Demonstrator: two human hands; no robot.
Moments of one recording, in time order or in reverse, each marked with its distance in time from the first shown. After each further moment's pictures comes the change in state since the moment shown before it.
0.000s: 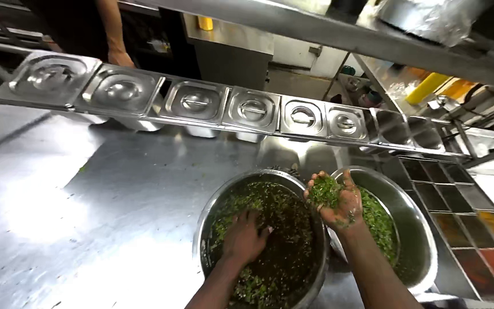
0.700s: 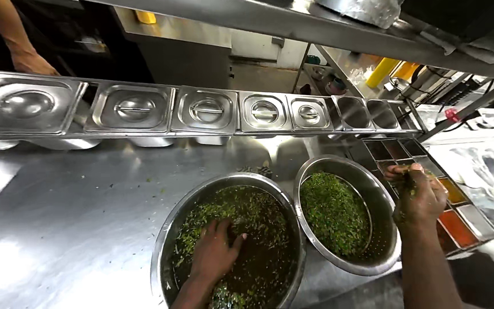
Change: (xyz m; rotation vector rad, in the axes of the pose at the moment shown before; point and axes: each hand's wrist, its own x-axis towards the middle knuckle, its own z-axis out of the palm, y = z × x) left_hand 0.006 -0.011 0.012 0.031 0.076 0.044; right_hand -0.060 -0.139 -0.095 -0.829 0.322 -1.180
